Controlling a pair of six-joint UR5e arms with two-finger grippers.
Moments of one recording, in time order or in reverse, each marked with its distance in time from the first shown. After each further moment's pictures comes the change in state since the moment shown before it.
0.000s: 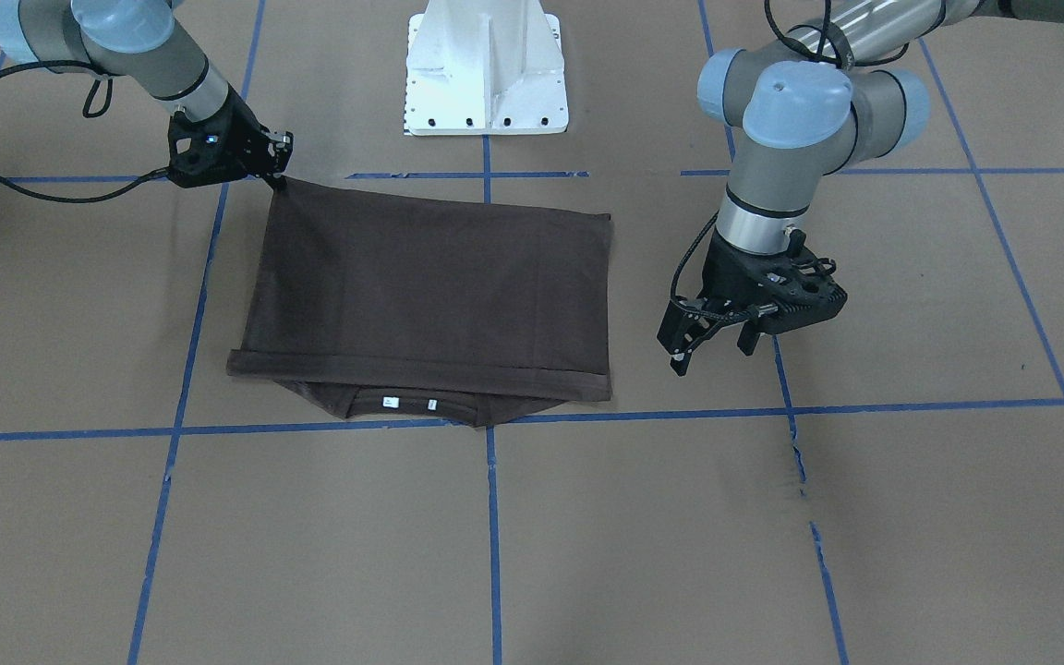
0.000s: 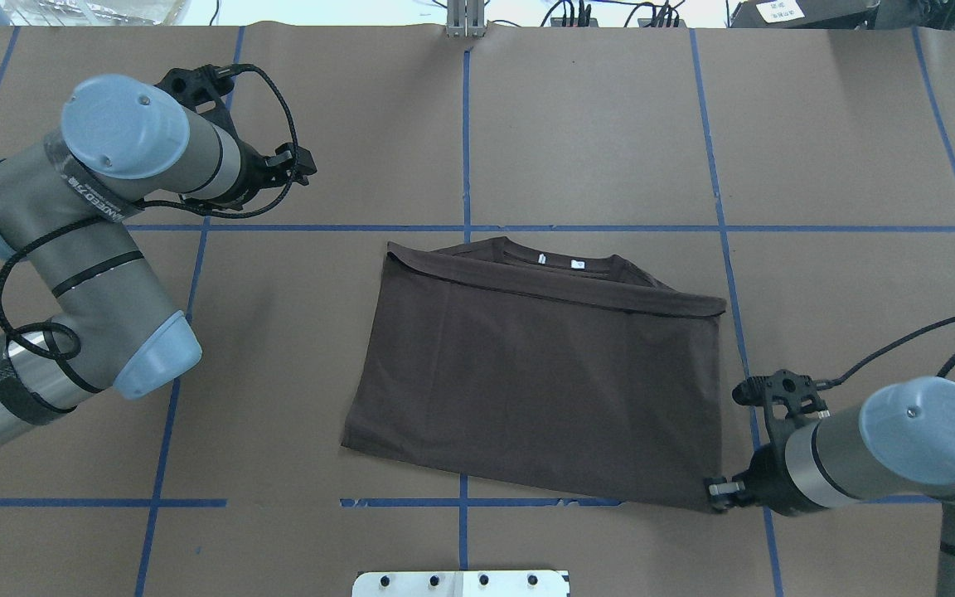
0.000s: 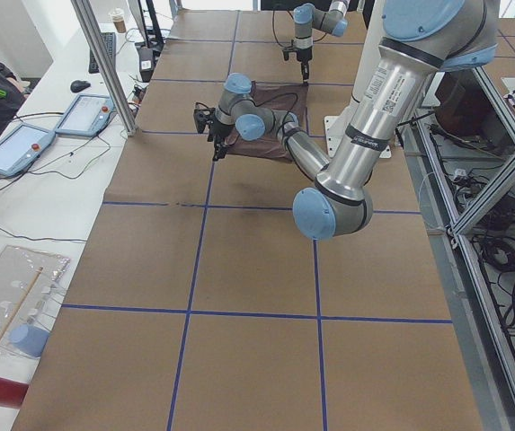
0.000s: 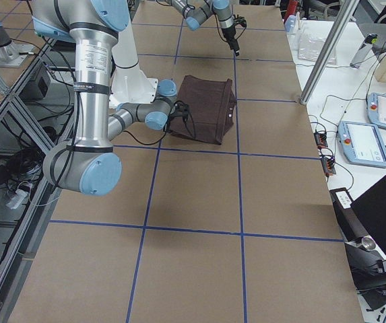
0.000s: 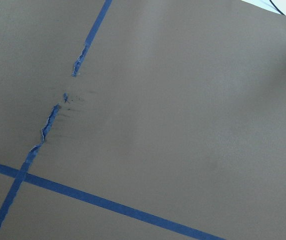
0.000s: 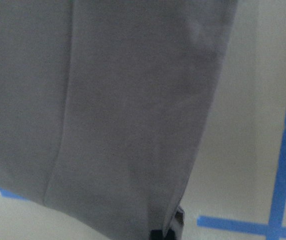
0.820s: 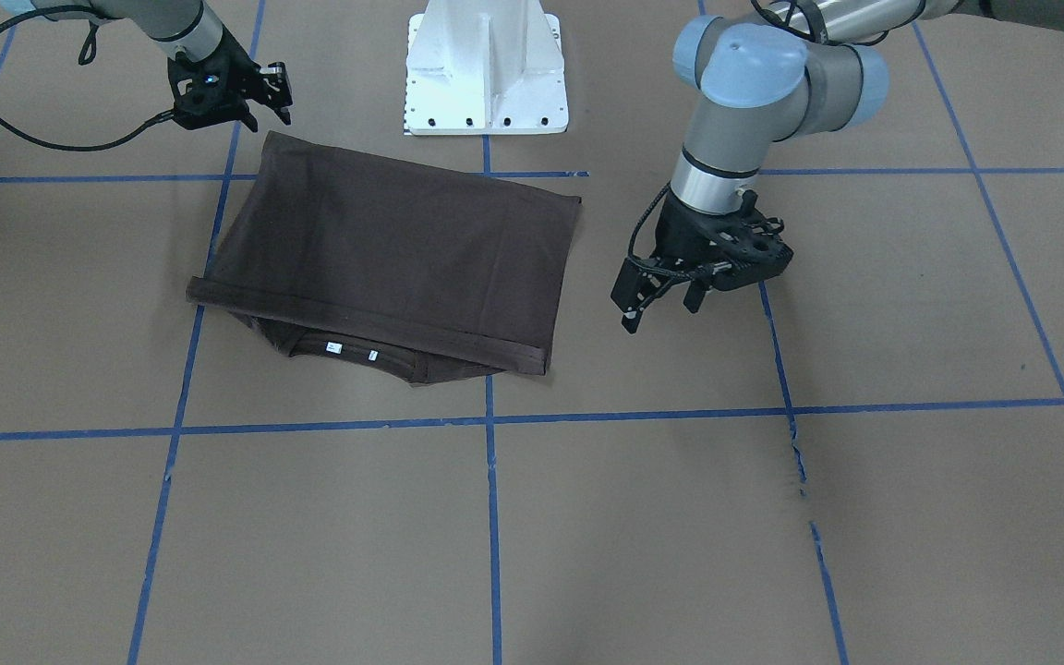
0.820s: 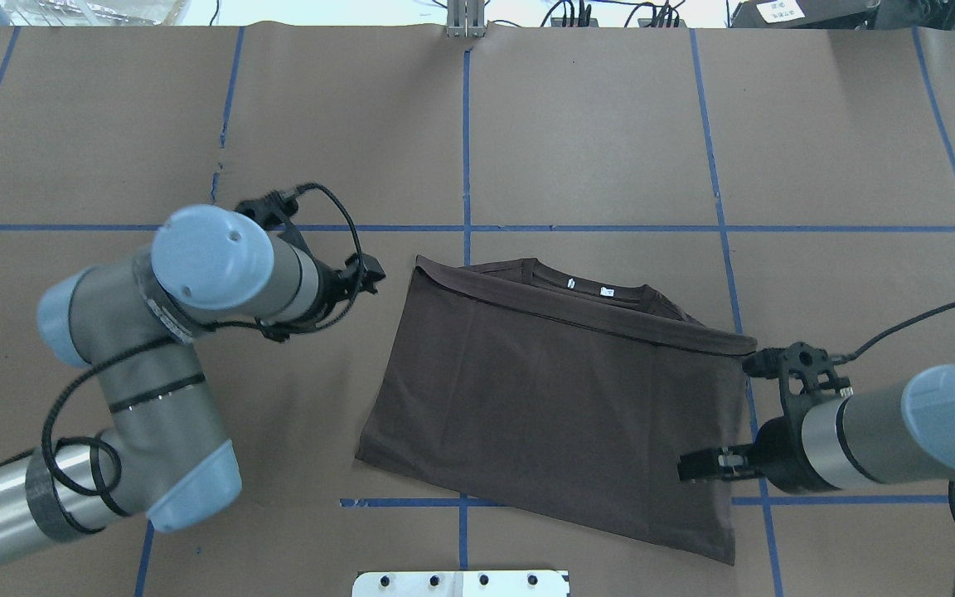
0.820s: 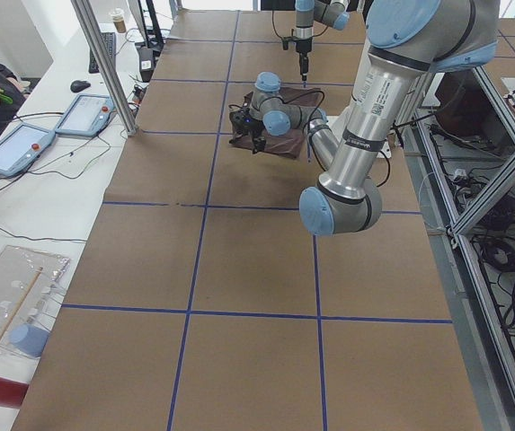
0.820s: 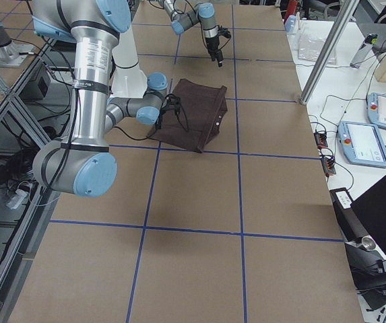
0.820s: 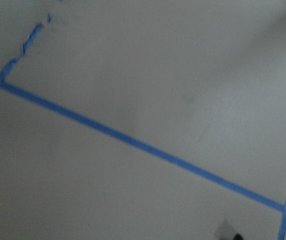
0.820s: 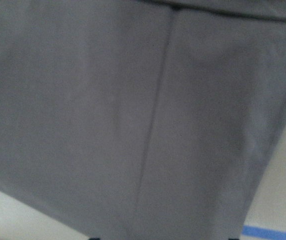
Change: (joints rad) left arm 0.259 0.012 -0.081 0.040 -0.006 -0.383; right arm 0.110 0.045 0.070 0.017 -0.034 0.008
